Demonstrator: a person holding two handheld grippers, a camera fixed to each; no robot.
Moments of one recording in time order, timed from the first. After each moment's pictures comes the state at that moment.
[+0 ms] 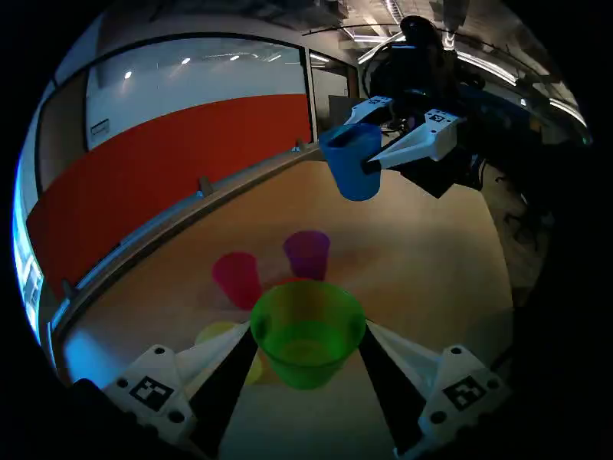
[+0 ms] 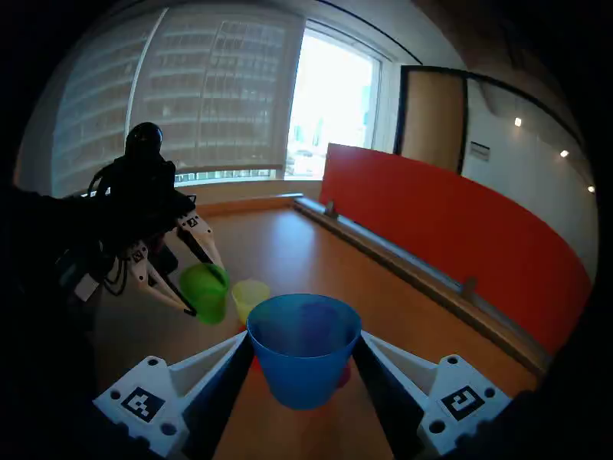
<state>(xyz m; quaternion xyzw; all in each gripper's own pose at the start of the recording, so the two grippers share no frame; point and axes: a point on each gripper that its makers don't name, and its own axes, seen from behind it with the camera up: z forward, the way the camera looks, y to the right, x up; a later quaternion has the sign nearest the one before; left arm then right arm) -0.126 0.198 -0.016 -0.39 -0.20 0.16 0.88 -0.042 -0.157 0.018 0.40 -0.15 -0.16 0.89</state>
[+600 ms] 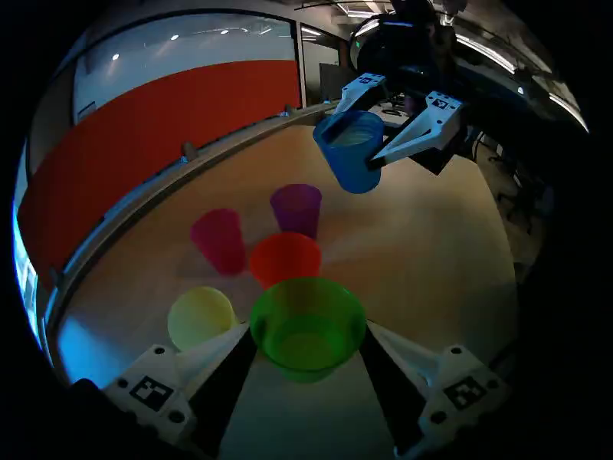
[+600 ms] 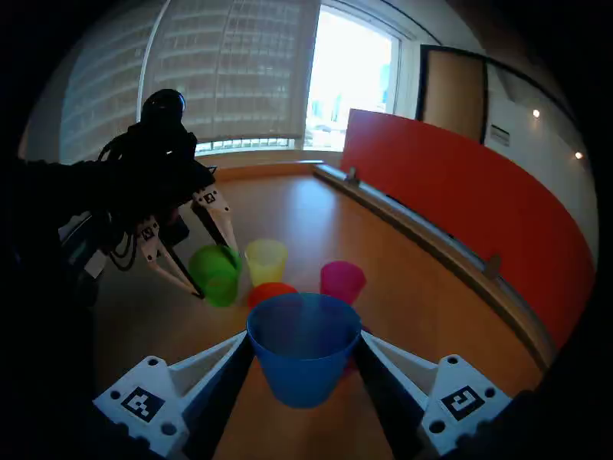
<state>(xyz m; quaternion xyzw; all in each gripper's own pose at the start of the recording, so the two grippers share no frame) -0.183 0.197 -0.016 -0.40 -0.26 0.19 0.86 -0.104 -0.166 0.016 0.42 -0.20 -0.19 0.86</state>
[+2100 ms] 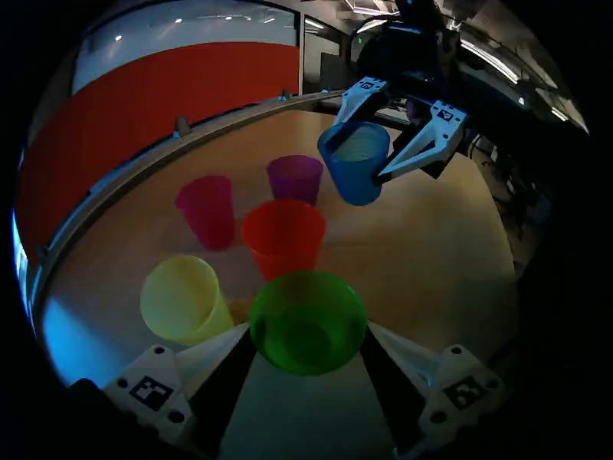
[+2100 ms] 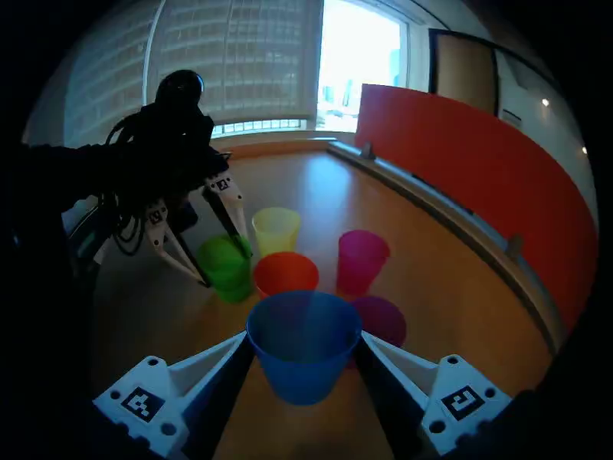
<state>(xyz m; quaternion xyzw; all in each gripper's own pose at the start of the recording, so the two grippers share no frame) -0.221 0.195 -0.014 -0.42 -0.29 0.16 0.85 -0.157 -0.174 0.017 0.44 -0.24 -0.19 0.84</state>
